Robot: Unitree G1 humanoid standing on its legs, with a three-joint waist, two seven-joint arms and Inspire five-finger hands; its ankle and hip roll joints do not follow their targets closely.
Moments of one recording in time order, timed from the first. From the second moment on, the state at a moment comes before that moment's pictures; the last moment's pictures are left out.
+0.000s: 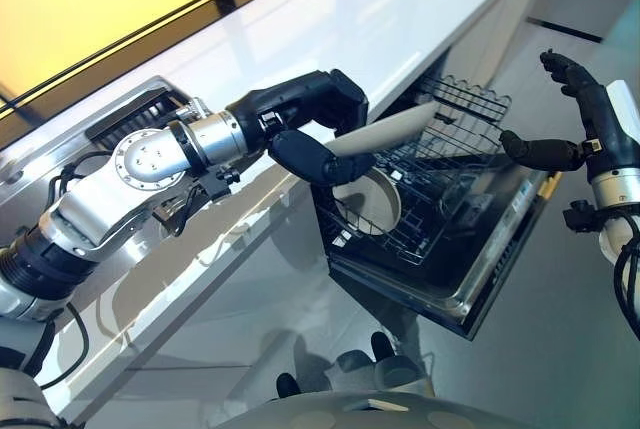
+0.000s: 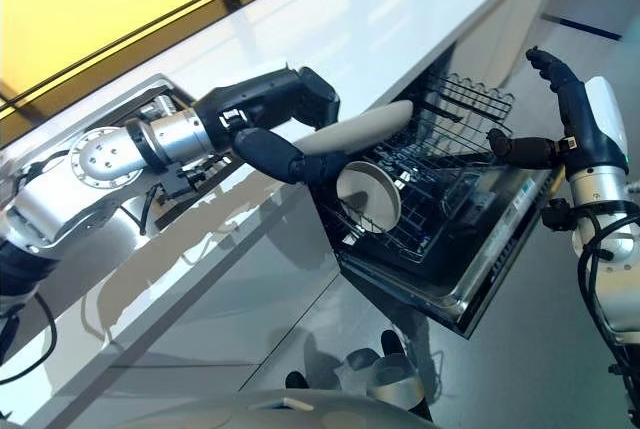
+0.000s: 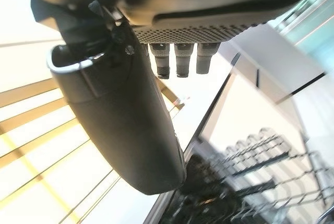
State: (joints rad) left arm -0.72 1.01 -0.52 -0.34 -0.79 0.13 -0.33; right arm -0.01 -0.93 -0.19 -0.14 0.00 0.03 -0.14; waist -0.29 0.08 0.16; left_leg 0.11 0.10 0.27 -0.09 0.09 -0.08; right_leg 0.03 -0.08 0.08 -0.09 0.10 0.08
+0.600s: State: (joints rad) left arm -0.84 0.95 -0.62 -0.25 -0.80 0.12 -0.38; right arm -0.01 -1.04 -0.17 -0.10 0.06 -0.01 0.26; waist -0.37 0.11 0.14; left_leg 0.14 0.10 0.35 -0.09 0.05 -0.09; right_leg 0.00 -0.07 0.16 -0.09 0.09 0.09
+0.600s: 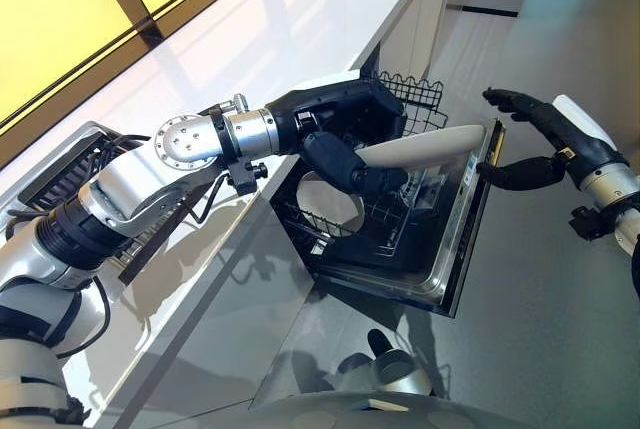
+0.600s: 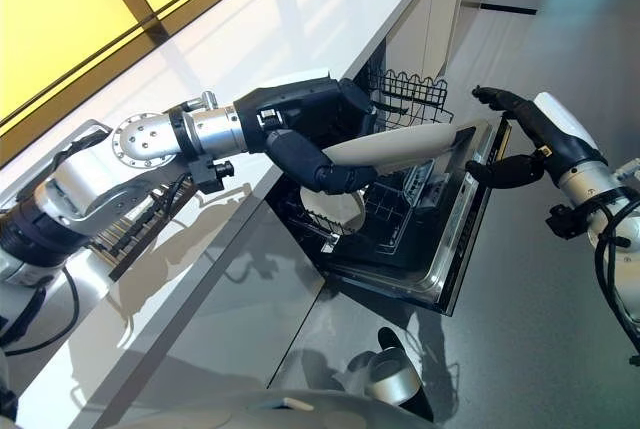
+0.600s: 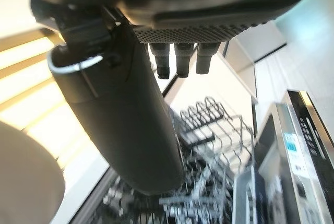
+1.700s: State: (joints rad) left arm -0.84 0.89 -0.62 -0.17 -0.76 0.08 -0.47; right arm -0.12 -1.08 -0.14 -0.12 0.26 -0.05 0.46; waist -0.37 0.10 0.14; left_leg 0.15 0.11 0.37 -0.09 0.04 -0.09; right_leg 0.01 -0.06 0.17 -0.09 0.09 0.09
